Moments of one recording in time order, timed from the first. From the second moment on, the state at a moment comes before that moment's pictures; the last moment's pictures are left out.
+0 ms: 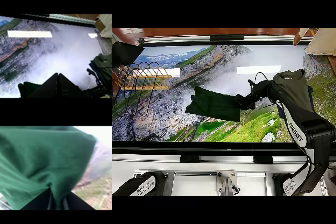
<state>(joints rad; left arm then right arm) 0.17 -1.04 1.39 0.65 -0.94 -1.13 0.22 -1.85 1.42 2.27 -1.07 -1.59</state>
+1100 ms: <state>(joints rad) 0.17 -1.04 1.39 0.66 -1.00 -1.13 -0.02 -1.60 1.89 2.43 -0.91 -1.53</state>
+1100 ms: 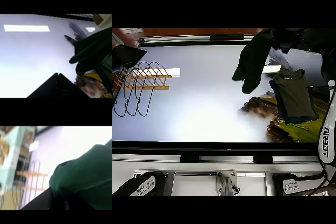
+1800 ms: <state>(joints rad) 0.13 -1.04 1.36 0.66 -1.06 -1.13 -0.16 -1.70 1.90 2.31 -0.18 -1.53</state>
